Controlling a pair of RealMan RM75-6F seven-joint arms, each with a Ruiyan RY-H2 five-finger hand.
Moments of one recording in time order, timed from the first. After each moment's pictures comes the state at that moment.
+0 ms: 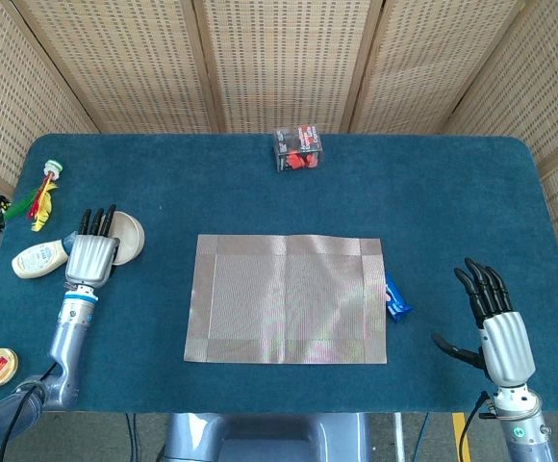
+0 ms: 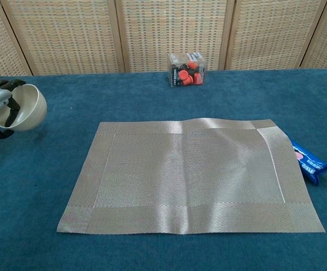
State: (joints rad) left arm -0.56 -1.73 -0.16 -0.86 1.24 1.12 0.38; right arm 0.13 -1.33 0.07 -1.51 -1.70 1.67 0.20
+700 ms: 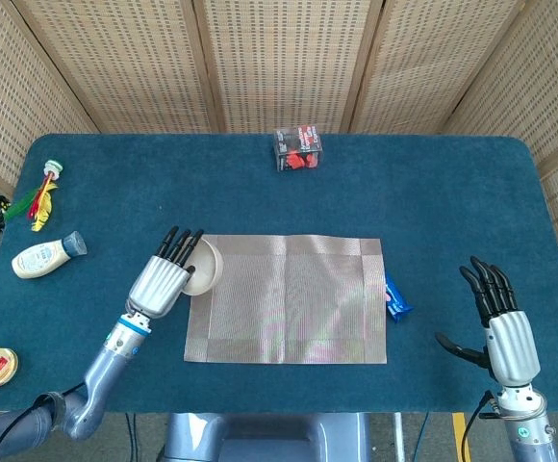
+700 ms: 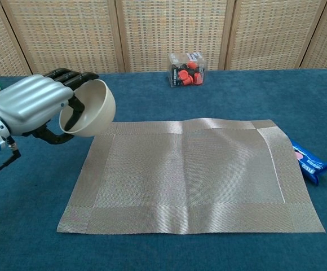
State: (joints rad) left arm -0.60 -1.66 -0.08 -1.32 1.47 1.23 0.56; right arm 0.13 -1.32 0.08 -1.52 -1.69 1.68 0.23
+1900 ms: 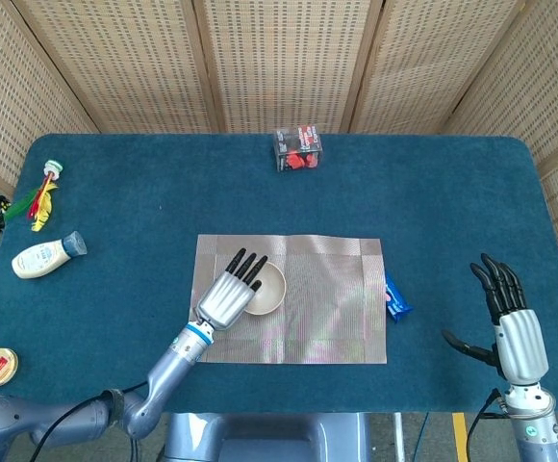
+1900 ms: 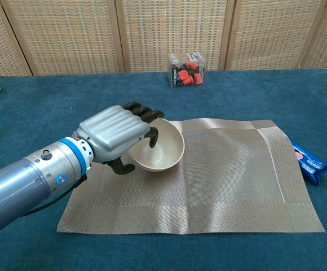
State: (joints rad) left arm -0.74 -1.86 -0.15 -1.34 1.28 1.02 0.86; right arm 0.12 -1.30 0.09 -1.52 -1.68 1.69 0.28
